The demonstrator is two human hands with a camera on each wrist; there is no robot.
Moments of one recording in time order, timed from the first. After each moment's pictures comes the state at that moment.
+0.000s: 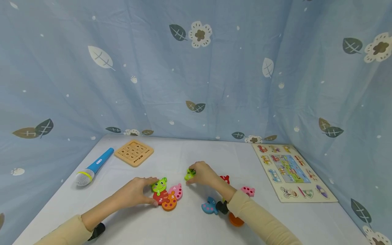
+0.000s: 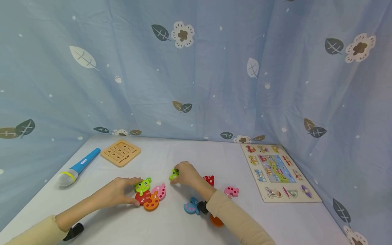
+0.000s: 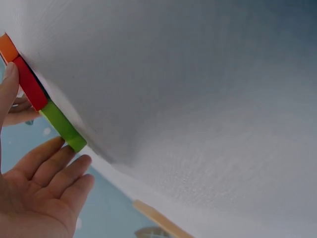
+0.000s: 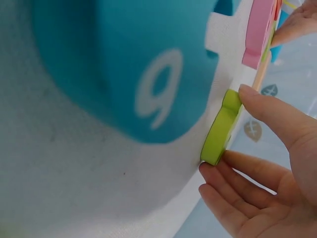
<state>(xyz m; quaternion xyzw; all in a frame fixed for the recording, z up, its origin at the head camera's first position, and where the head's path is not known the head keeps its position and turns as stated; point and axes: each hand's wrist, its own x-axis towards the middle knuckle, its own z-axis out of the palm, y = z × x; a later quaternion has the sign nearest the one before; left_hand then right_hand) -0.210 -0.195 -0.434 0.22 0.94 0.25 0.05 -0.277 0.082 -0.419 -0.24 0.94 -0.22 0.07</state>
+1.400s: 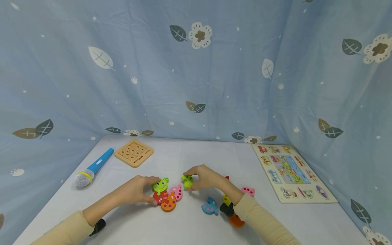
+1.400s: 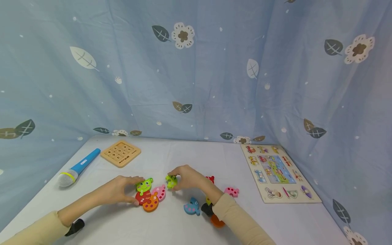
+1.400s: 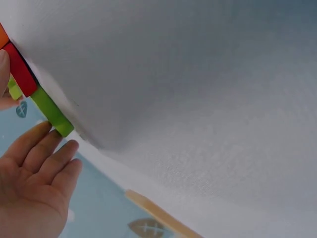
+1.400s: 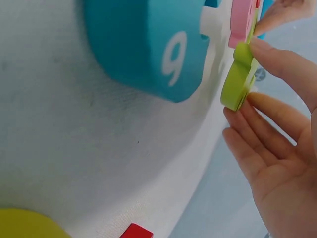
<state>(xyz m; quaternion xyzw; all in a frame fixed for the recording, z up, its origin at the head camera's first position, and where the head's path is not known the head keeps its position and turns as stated) -0.219 -0.201 -0.433 0.28 0.93 0.25 0.05 -0.273 0.101 -0.414 -0.39 0.88 -0.25 0.12</state>
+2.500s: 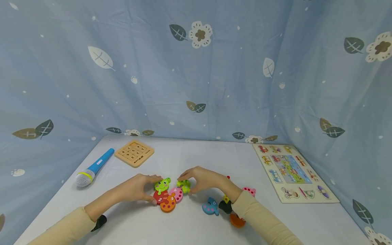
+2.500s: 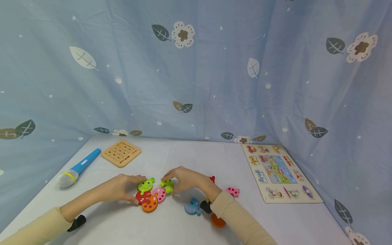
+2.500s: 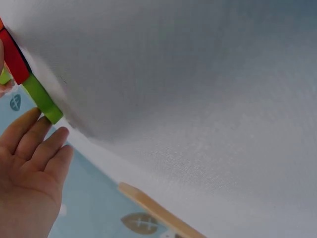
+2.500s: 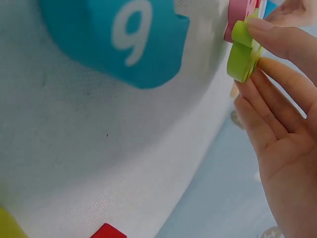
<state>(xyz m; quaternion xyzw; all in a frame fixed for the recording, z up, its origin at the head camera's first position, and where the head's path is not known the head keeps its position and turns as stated) -0.229 -0.204 -0.431 0.30 0.92 0.25 0.09 -0.277 0.091 -0.410 -0.48 0.85 -0.18 0.15</state>
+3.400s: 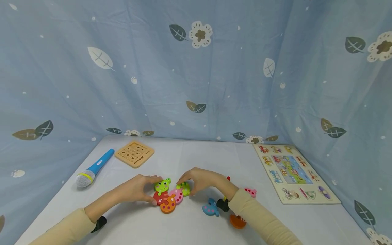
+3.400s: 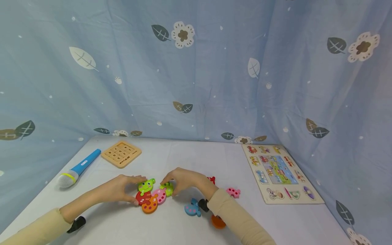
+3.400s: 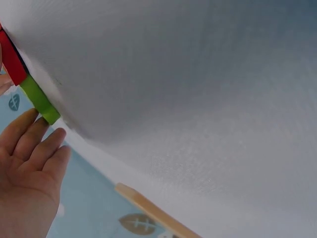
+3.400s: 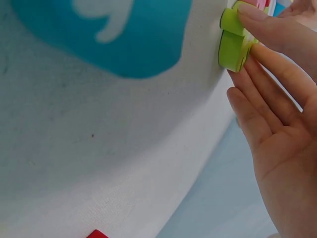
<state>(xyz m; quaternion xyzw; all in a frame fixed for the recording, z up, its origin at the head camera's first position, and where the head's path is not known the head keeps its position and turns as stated) -0.232 -0.205 -0.433 0.30 0.92 0.25 0.09 -0.282 0.083 -0.409 -0.49 0.84 -0.16 0.19</state>
